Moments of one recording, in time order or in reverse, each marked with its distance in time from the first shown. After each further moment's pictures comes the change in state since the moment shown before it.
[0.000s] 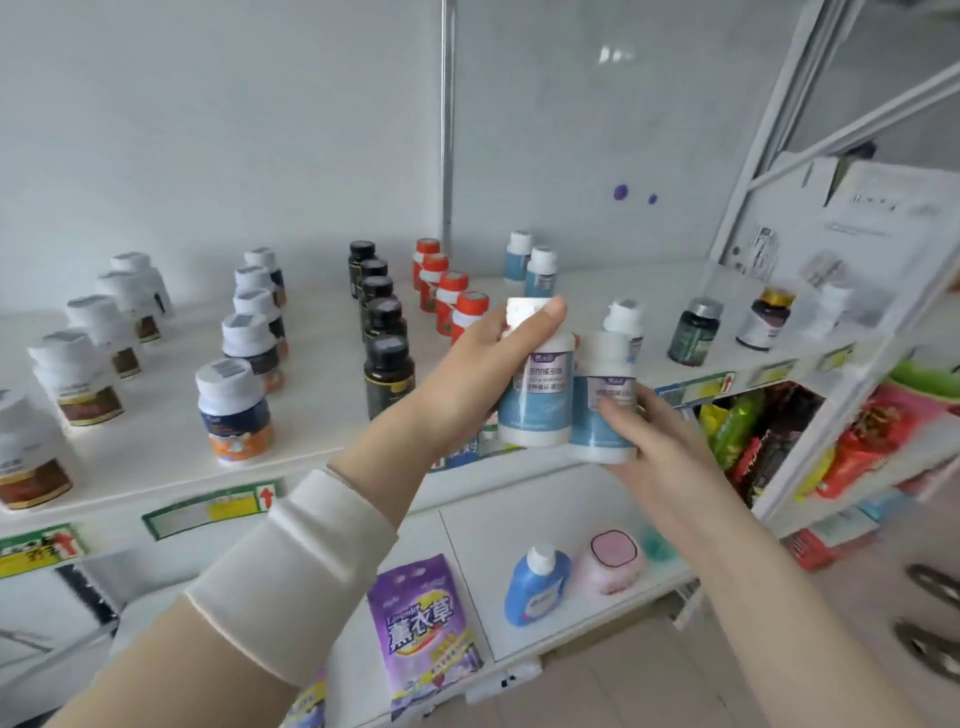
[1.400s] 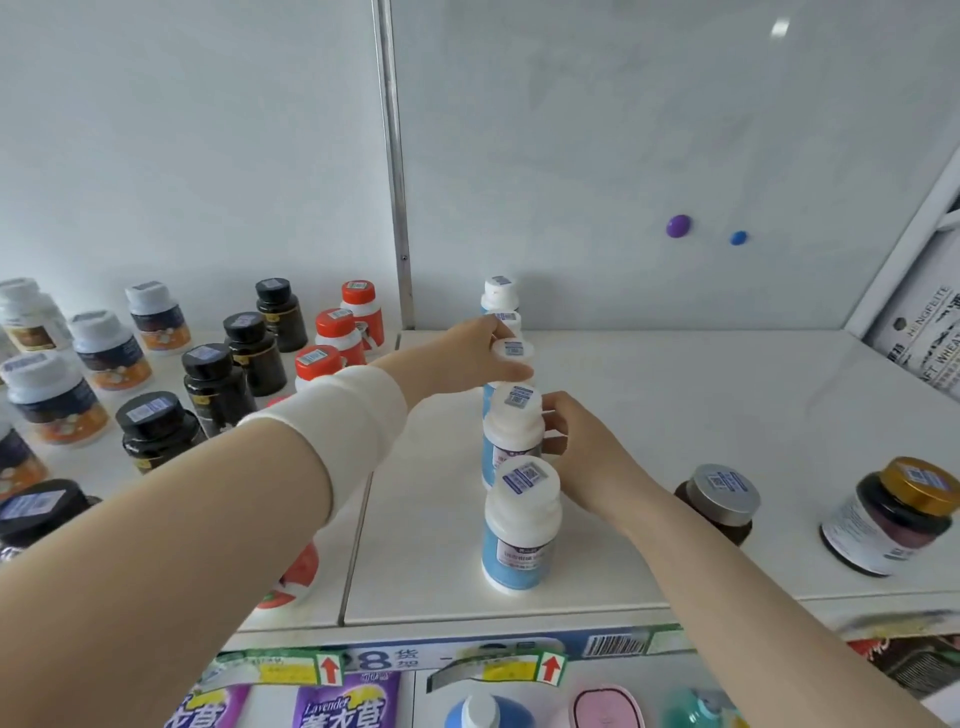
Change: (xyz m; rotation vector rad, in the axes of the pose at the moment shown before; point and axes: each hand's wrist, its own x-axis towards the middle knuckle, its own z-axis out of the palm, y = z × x) left_hand 0.325 -0.056 0.009 0.967 0.240 -0.335; right_hand 0.313 -0.007 -0.114 -0.629 -0.490 0.050
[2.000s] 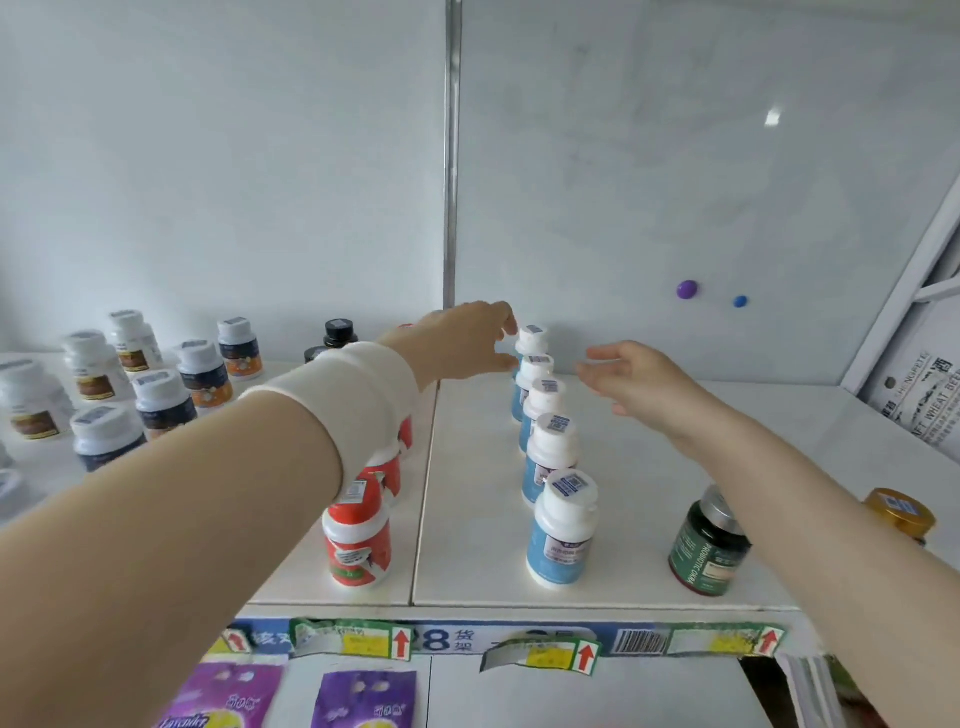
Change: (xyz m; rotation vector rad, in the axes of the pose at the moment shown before) left_hand -0.055 0.008 -0.072 0.497 0.177 0.153; right_hand -0.018 -0.094 -0.033 -0.177 0.144 -0.025
